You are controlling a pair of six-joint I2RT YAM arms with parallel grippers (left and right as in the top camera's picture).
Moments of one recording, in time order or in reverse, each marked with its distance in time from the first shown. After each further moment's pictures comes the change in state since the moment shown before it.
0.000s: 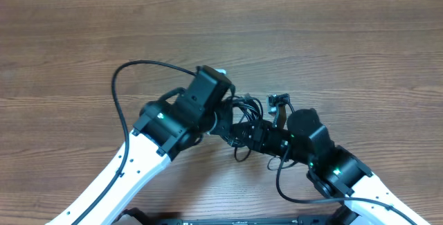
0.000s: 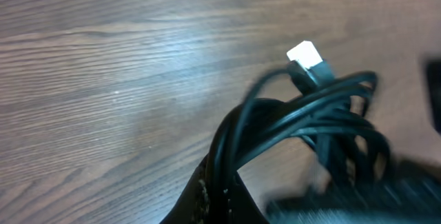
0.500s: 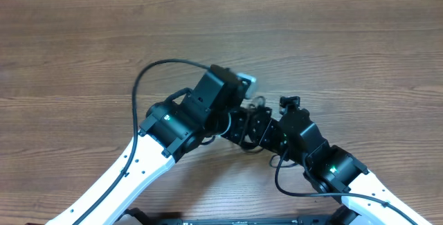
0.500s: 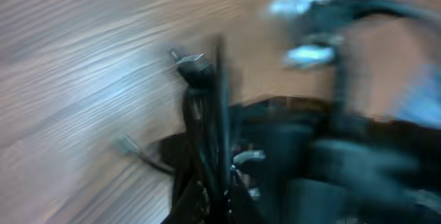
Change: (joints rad) left arm -0.024 0.010 -0.004 0.137 0.287 0.201; right arm 0.009 0.019 0.002 -0.154 0.271 -0.005
